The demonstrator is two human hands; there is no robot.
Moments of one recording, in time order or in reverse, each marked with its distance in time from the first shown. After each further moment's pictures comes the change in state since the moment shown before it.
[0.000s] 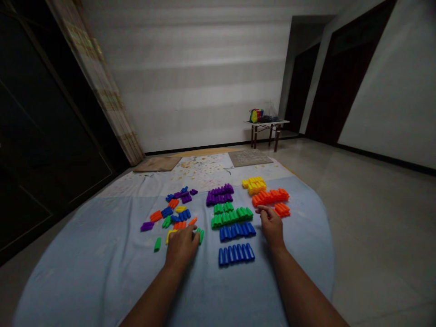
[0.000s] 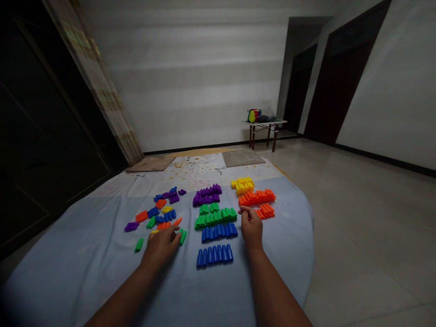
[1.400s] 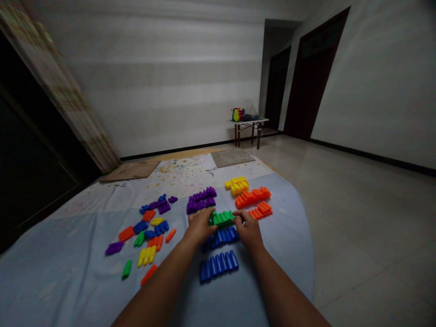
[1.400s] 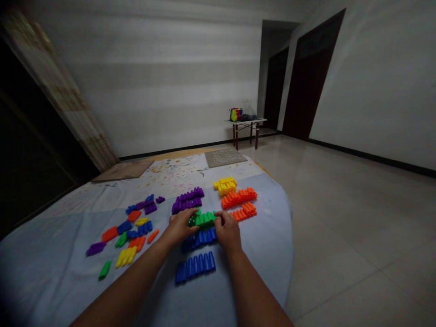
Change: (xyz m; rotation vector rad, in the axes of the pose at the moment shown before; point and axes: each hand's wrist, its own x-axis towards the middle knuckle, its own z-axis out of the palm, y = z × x) left_hand 0.067 0.086 0.050 0.113 -0.234 0.352; right_hand -0.004 -0.006 0.008 -0.199 -0.180 -0.109
